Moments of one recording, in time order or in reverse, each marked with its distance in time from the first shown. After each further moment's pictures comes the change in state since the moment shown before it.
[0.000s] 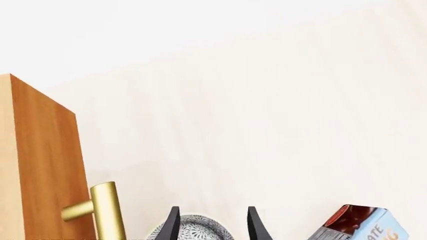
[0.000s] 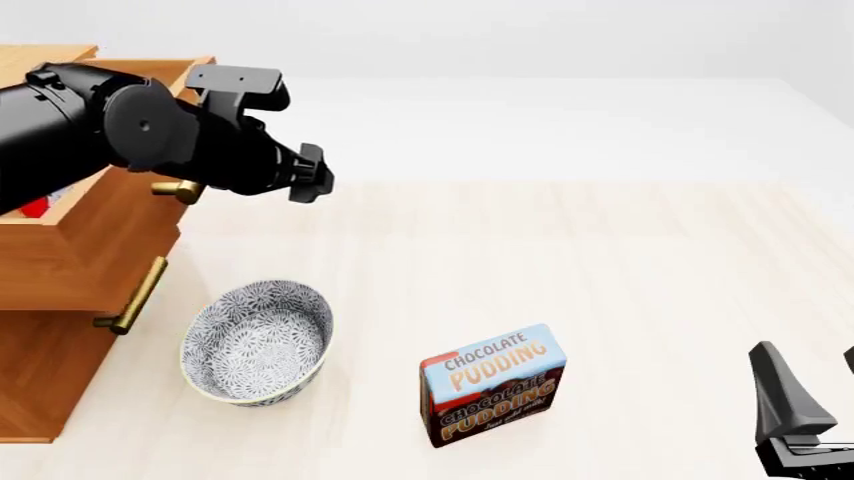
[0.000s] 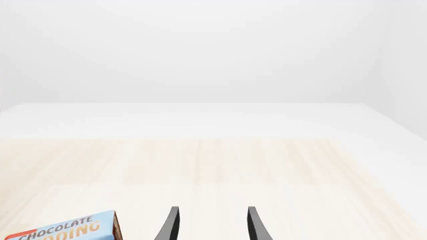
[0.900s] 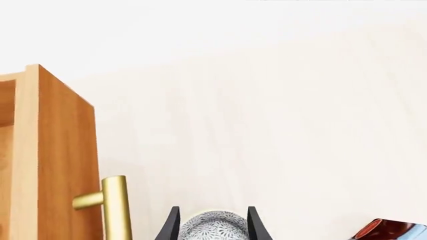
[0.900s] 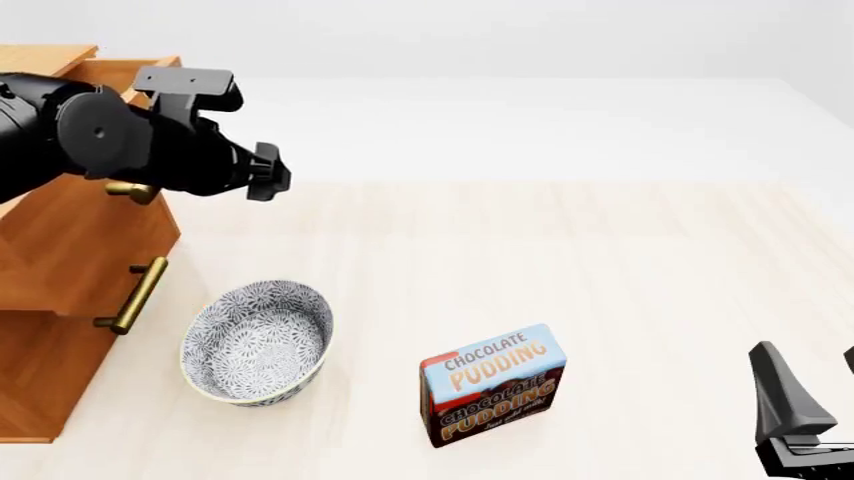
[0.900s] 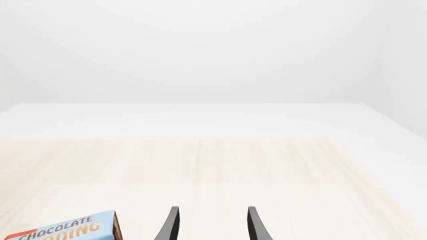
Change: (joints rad) left arm 0.108 -0.047 0.063 -0.034 0.014; right arm 0.000 0.000 0.000 0.000 0.000
